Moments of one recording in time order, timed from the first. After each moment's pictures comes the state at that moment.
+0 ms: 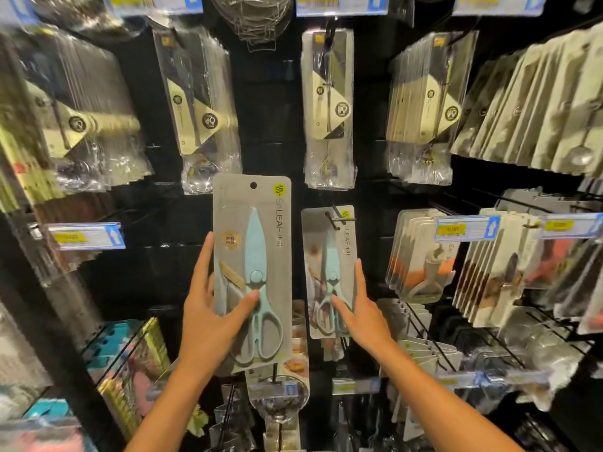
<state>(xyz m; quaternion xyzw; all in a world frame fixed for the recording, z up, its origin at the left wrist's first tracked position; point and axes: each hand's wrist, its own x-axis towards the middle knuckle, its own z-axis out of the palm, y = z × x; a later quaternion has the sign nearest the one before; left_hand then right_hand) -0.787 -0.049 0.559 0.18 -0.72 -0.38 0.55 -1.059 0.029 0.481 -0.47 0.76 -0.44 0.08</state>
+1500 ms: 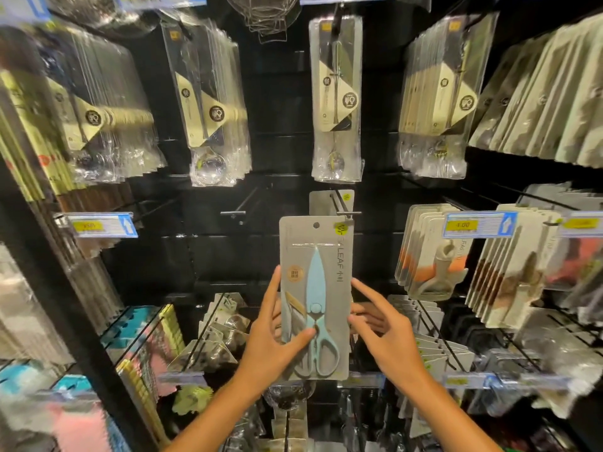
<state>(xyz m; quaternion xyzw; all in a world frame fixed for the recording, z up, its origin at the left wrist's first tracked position) -0.836 -0.021 0.495 0.20 -0.75 -0.48 0.41 -1.032 0.099 0.491 -0.52 0.58 -0.61 0.12</state>
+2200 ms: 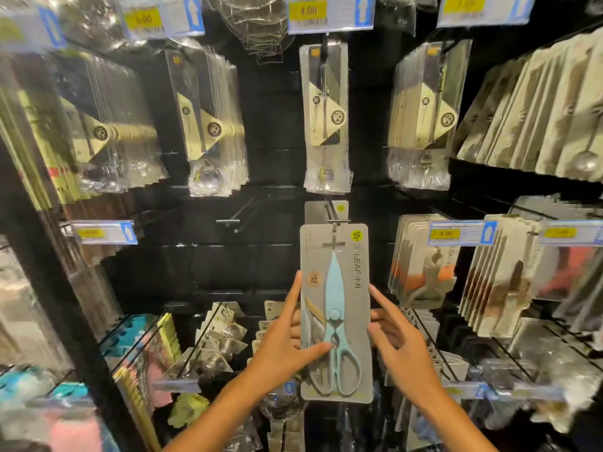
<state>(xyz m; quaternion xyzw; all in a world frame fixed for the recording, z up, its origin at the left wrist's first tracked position) -0.861 -0.009 0.504 0.17 -0.78 -0.50 0.33 -1.050 0.127 0.492 -0.52 0.58 -0.62 0.11</state>
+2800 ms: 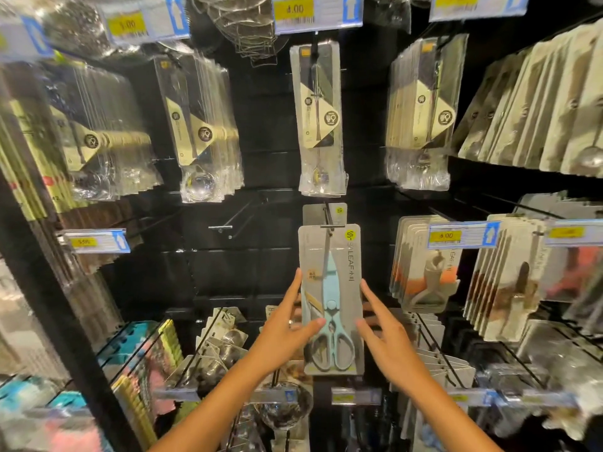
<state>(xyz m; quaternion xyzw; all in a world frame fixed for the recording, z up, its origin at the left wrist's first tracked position) -0.884 -0.040 0.511 0.20 -0.80 -0.48 0.30 -1.072 0.088 0.479 -0.53 0.64 -0.54 0.14</state>
